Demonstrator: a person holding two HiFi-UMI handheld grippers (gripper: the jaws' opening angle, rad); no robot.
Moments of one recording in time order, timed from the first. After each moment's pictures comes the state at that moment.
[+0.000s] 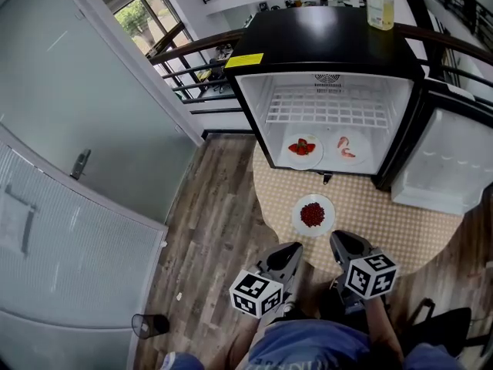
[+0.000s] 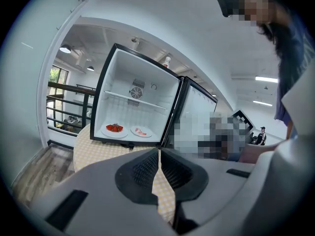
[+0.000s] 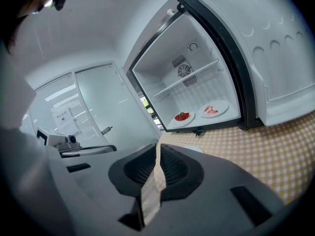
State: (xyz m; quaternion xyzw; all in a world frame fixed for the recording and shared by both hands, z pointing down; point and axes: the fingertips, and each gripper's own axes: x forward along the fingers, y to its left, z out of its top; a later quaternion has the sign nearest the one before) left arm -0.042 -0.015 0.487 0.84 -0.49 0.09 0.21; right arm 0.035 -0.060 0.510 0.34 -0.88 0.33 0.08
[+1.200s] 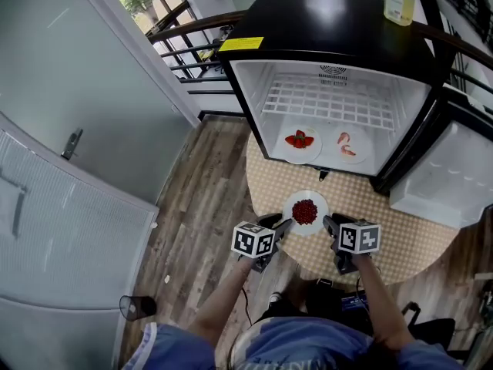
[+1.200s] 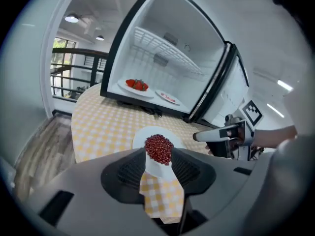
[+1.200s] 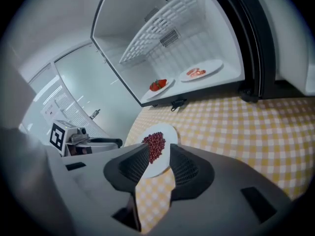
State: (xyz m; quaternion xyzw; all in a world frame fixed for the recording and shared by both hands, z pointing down) left arm -0.092 -0.109 0.653 0.79 -0.47 0.18 0.35; right arm 0.036 -0.148 0.647 0.33 -0.83 0.40 0.20
